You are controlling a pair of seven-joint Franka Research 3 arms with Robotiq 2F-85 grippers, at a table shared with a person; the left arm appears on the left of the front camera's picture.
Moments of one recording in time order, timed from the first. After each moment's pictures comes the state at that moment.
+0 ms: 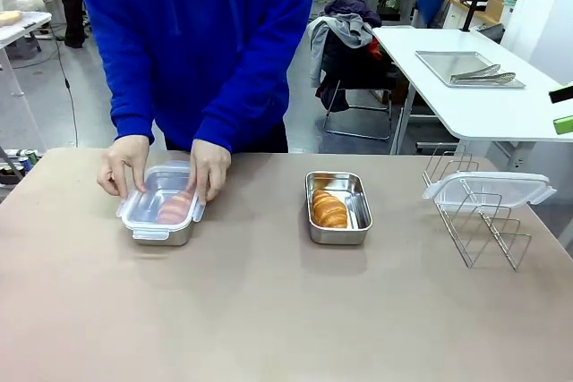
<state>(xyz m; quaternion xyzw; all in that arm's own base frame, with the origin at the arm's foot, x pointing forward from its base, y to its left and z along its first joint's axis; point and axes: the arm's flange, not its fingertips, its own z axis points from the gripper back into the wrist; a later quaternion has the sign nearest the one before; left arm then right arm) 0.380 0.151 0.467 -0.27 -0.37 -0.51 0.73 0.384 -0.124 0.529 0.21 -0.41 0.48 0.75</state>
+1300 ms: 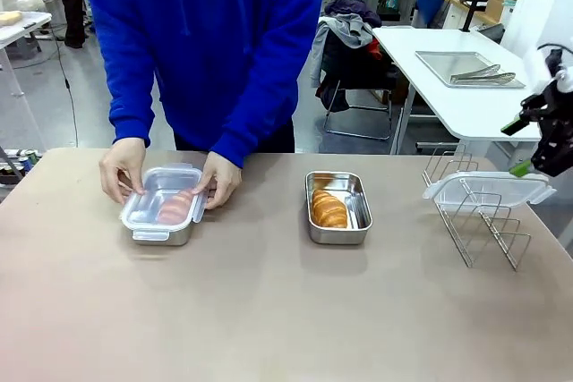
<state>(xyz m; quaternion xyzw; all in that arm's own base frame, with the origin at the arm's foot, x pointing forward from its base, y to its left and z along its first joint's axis) 0.380 0.151 0.467 -0.27 -0.37 -0.51 0.73 0.412 -0.044 0.486 0.01 -0.24 0.62 0.75</state>
